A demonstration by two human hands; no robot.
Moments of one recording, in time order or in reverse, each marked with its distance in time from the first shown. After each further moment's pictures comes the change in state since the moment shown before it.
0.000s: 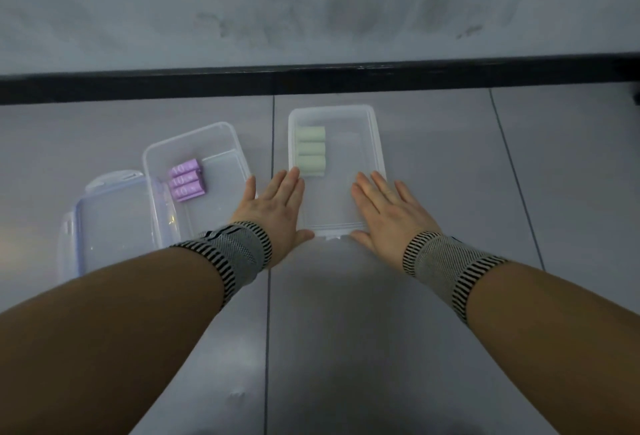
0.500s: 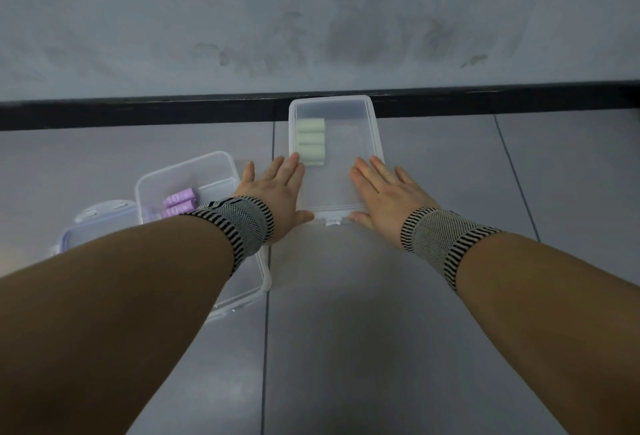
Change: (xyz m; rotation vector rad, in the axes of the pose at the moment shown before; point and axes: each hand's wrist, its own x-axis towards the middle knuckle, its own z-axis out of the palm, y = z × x) left_hand 0.066 -0.031 -0.030 -0.023 0.021 -0.029; right_hand 0.065 0.033 -0.029 -0.009 -0.017 0.006
